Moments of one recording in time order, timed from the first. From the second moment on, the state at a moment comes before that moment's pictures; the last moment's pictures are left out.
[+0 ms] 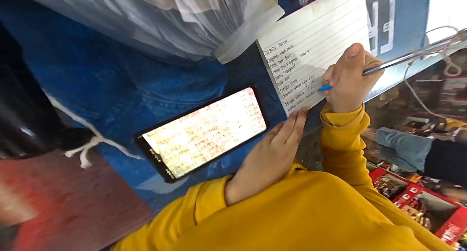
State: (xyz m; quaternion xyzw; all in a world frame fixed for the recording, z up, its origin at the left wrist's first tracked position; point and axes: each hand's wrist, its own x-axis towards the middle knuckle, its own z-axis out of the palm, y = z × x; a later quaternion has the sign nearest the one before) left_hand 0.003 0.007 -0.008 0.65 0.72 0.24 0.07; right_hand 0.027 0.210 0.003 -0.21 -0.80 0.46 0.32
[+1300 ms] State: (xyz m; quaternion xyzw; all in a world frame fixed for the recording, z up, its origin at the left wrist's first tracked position) left_hand 0.003 0.006 -0.010 0.65 0.72 0.26 0.07; right_hand 0.030 0.217 0.000 -0.16 -0.82 0.45 0.30
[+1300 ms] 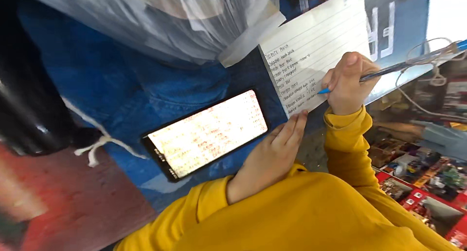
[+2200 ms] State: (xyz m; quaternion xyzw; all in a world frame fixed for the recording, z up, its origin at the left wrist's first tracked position) left_hand 0.004 0.004 -0.009 0.62 0.72 0.30 0.04; right_hand 0.037 0.227 -0.002 -0.08 -0.87 0.39 0.29
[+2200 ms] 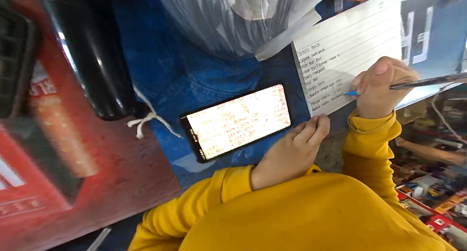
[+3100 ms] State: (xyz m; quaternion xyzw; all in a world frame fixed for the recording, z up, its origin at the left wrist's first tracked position) left_hand 0.003 0.001 -0.010 0.64 0.72 0.28 0.05; right_hand 0.031 0.222 0.002 -0.20 -0.80 0.45 0.32
